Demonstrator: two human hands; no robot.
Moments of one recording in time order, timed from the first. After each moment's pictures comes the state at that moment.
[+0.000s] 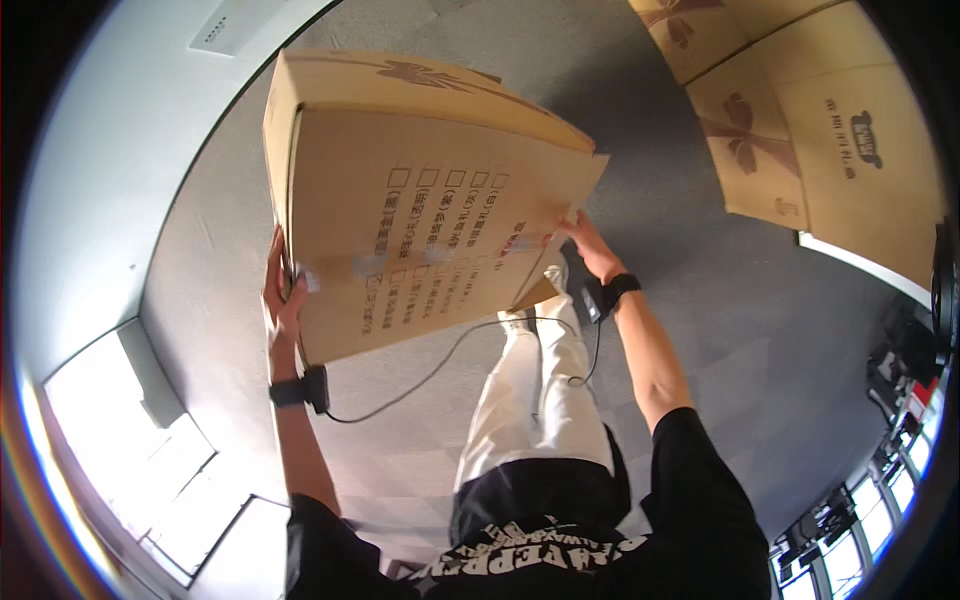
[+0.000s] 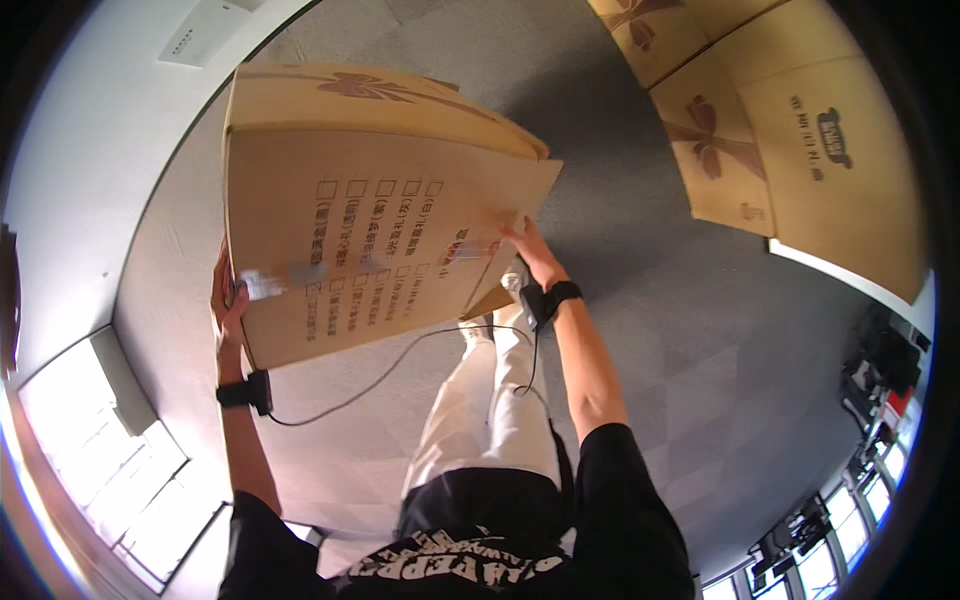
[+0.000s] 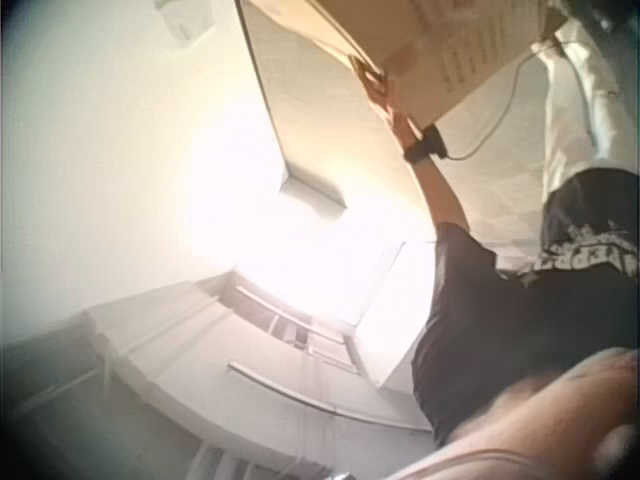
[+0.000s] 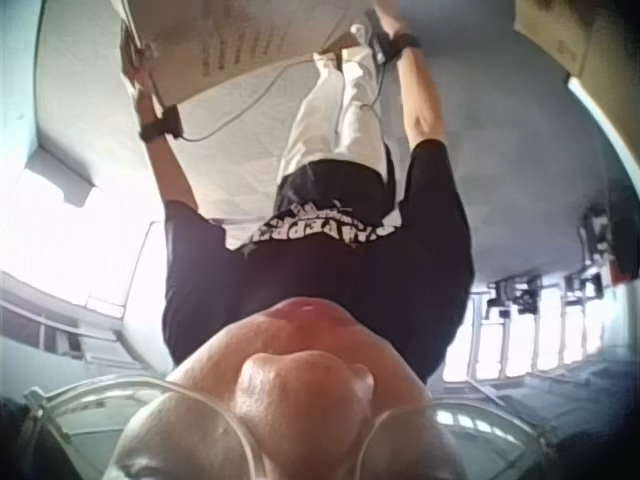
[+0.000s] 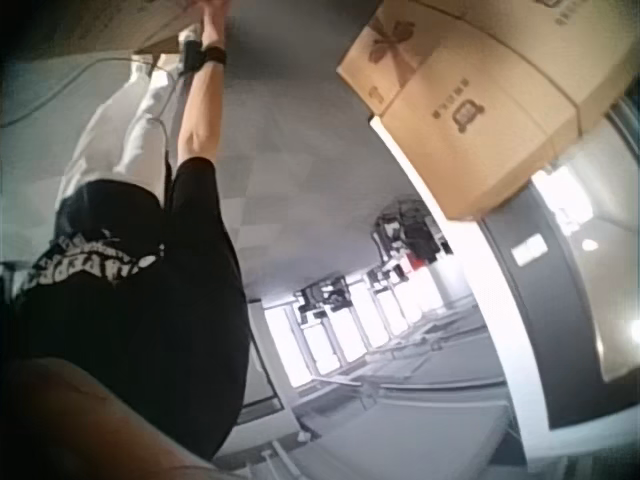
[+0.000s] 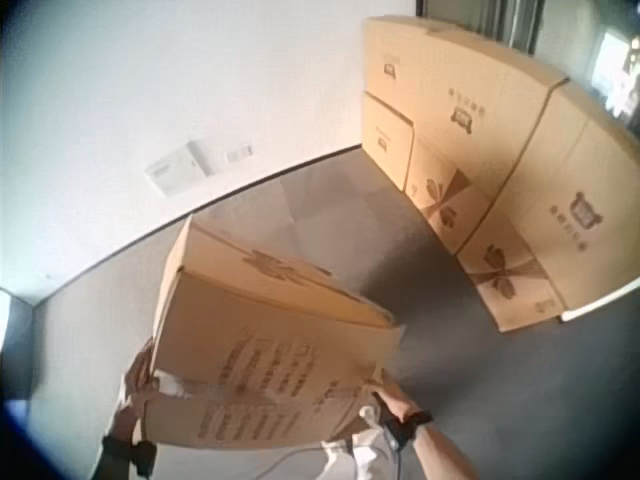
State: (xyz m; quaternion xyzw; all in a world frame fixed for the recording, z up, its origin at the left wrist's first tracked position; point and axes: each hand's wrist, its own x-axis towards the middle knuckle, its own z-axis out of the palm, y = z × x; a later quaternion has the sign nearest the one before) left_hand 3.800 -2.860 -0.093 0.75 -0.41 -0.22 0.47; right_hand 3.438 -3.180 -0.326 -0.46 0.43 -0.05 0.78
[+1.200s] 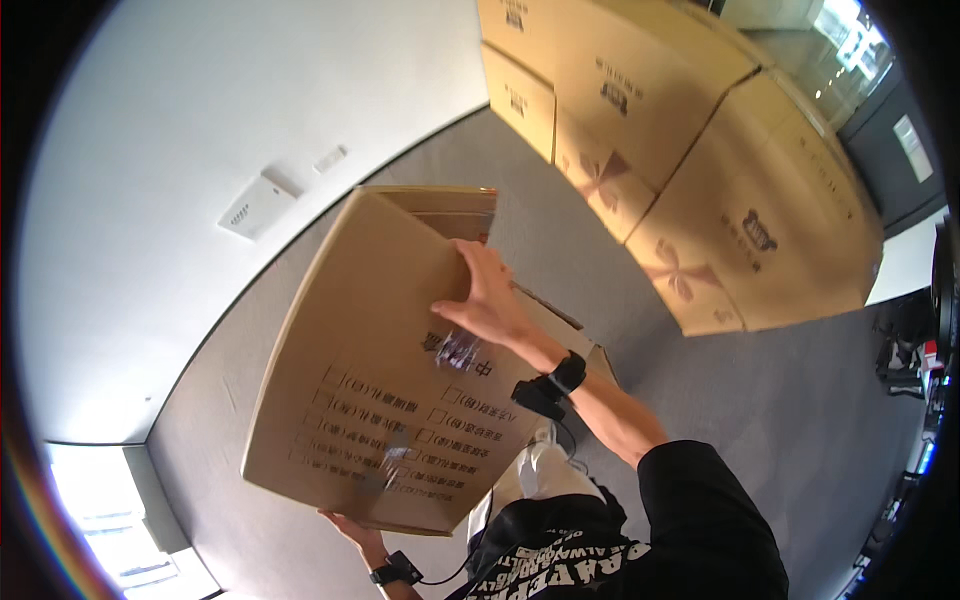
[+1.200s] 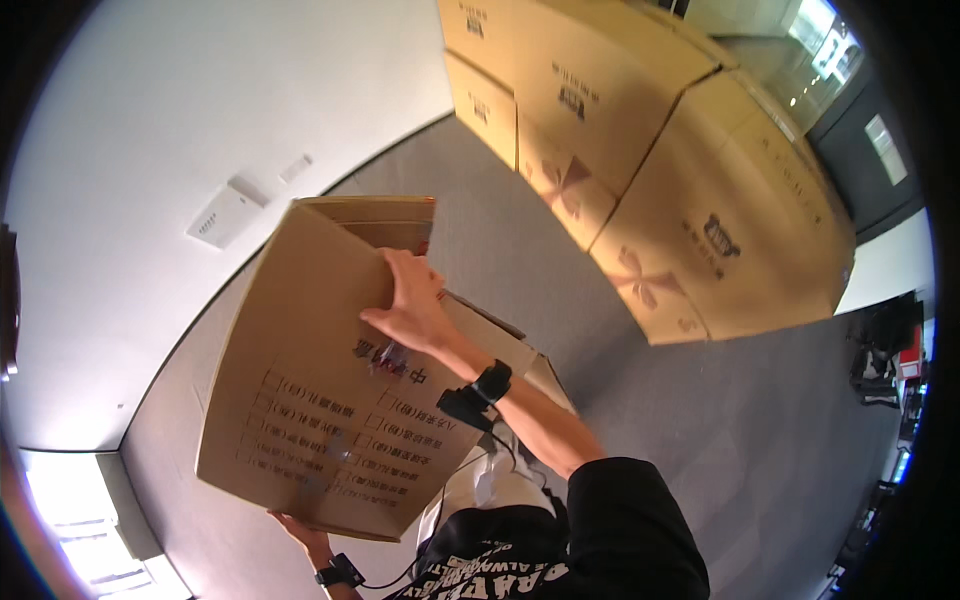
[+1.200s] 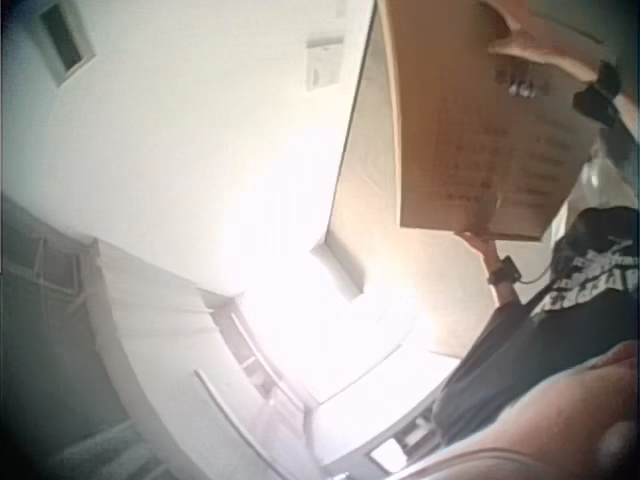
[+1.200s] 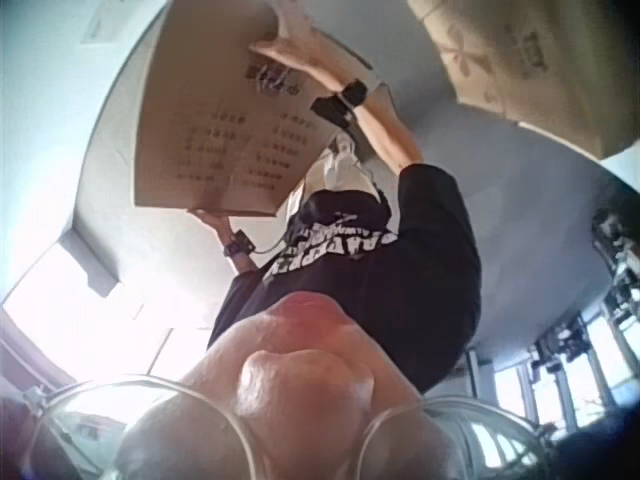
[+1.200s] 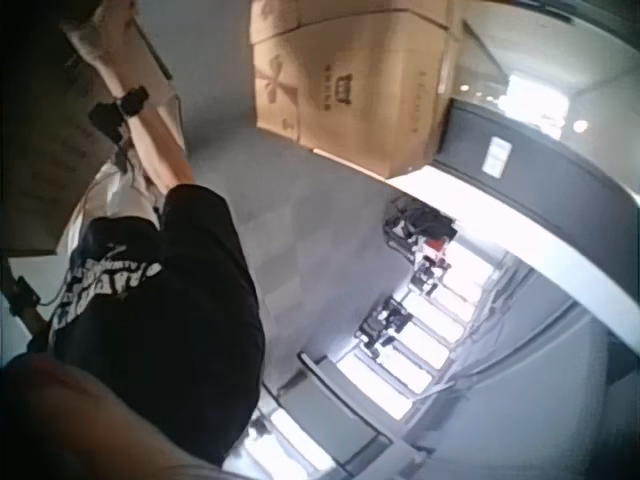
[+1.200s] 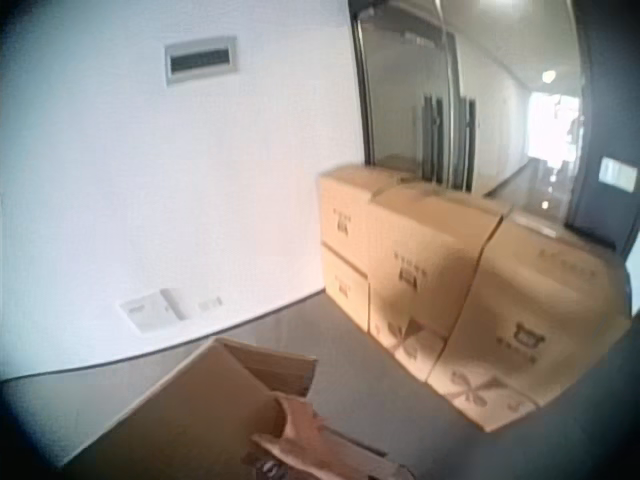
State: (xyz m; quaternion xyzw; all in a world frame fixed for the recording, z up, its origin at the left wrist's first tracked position) left_hand 3.725 -2.906 -0.004 0.52 0.01 -0.18 0.83; right_hand 3.616 -3.401 0.118 -0.78 0.27 -0.28 0.50
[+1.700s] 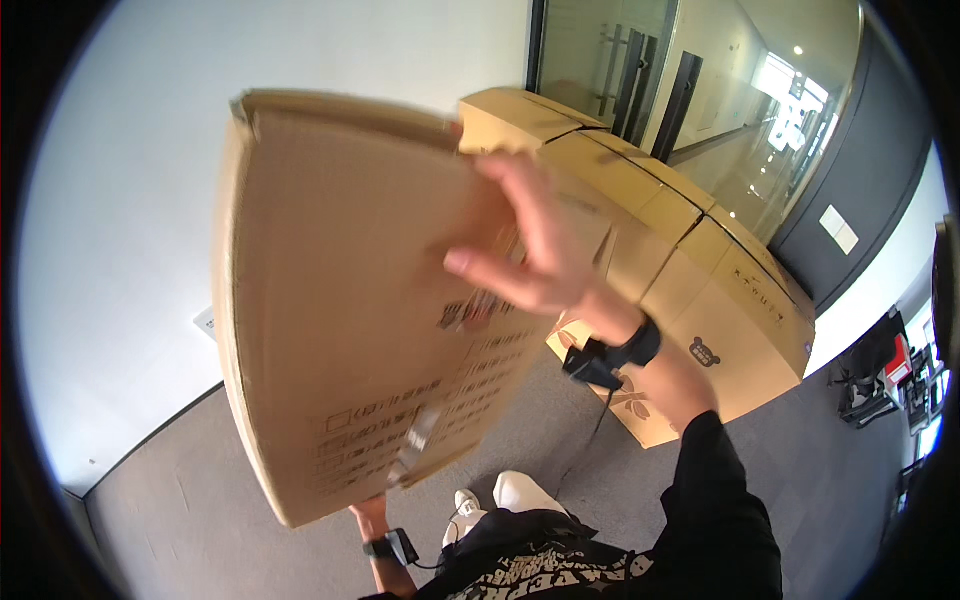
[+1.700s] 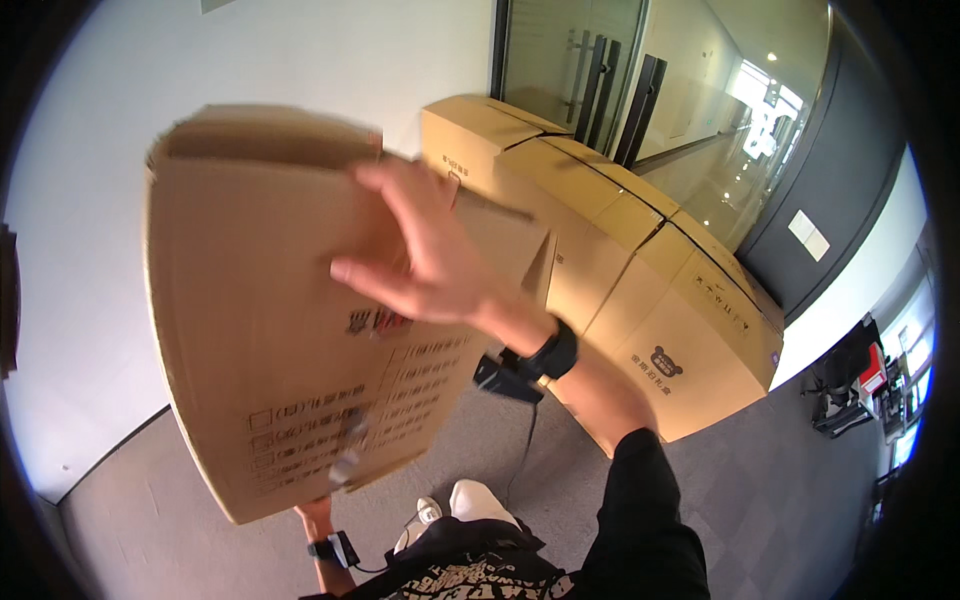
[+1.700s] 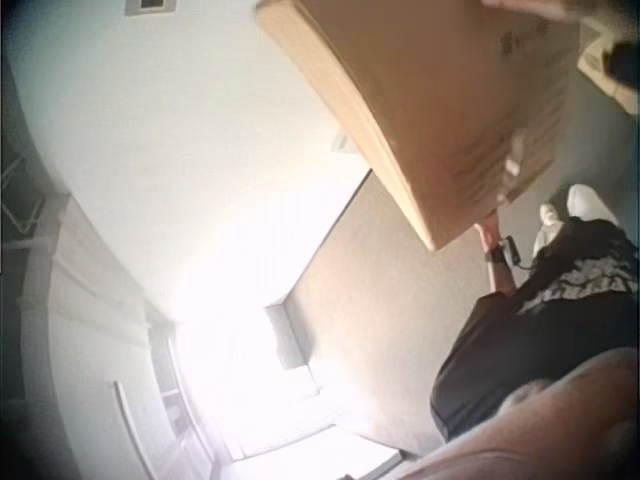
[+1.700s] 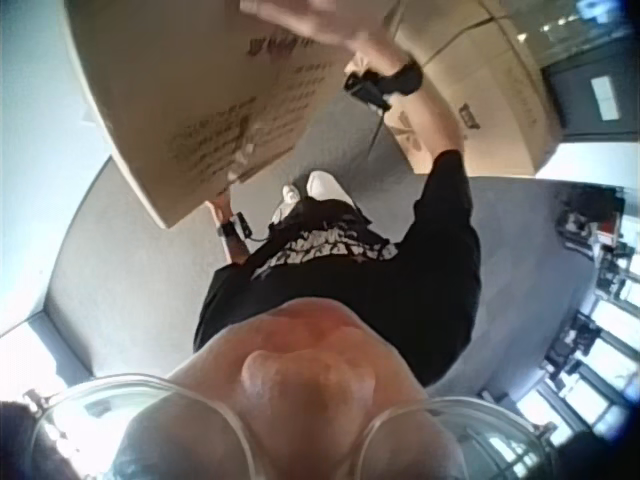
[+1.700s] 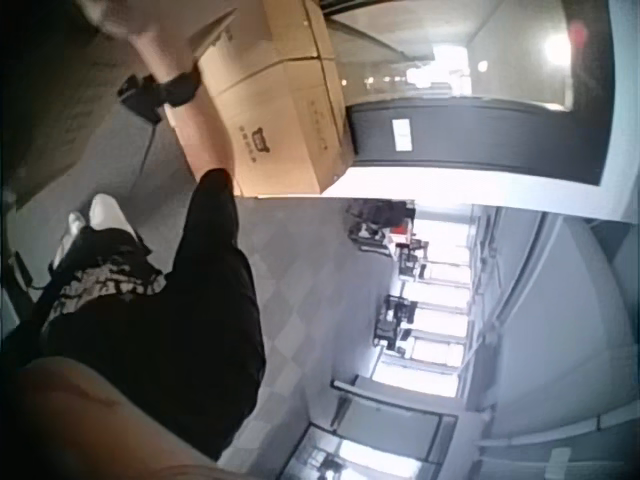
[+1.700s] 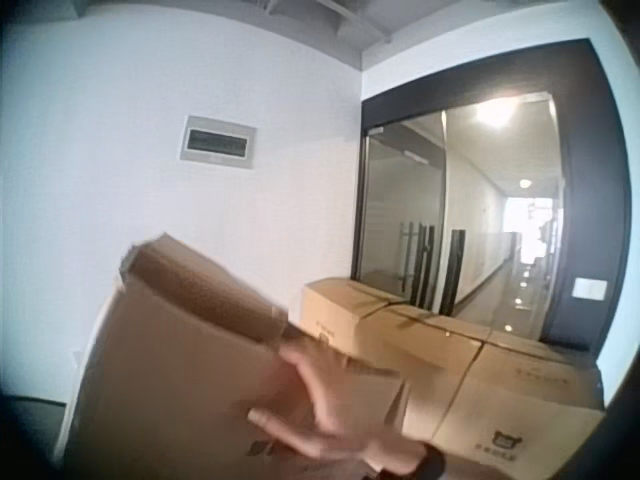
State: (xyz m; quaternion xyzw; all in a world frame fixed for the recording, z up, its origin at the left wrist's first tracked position) left_hand 3.819 -3.143 -0.052 0.35 -0.04 -0.33 0.87; right_hand 3.597 -3.466 0.403 -0.87 0.00 -0.48 0.11
